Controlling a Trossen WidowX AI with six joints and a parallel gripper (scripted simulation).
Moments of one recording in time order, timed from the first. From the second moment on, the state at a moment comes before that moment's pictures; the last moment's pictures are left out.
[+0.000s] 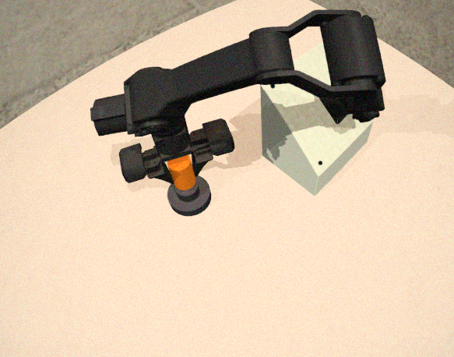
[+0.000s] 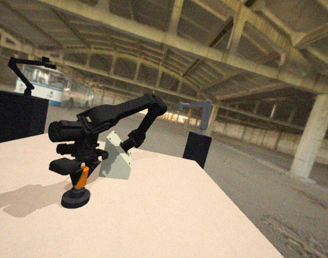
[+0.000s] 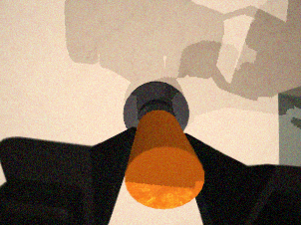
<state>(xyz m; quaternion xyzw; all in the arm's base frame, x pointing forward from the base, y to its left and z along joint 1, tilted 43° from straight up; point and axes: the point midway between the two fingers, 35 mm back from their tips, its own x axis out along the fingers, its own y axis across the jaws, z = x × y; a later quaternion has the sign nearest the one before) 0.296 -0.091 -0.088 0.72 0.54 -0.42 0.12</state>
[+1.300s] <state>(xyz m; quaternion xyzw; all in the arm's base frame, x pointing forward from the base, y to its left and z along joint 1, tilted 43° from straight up) 0.297 -0.088 -0.091 0.72 0.54 -0.42 0.12</state>
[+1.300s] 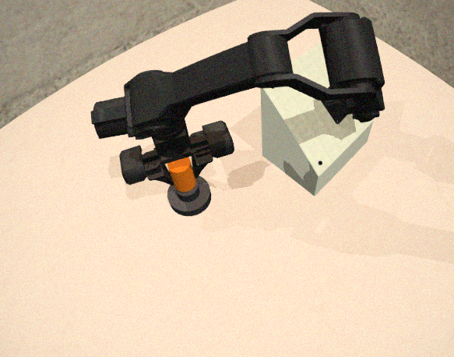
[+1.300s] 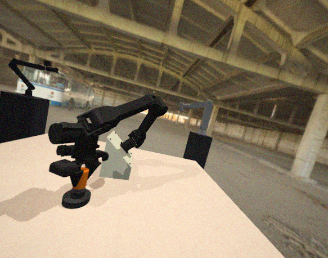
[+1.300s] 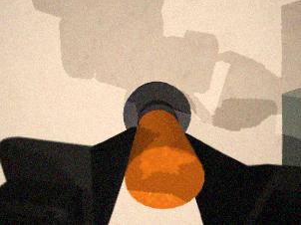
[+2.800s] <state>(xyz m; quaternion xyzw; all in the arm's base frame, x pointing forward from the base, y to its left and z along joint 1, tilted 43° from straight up) 0.297 -0.081 -0.097 0.72 0.53 -0.44 0.10</state>
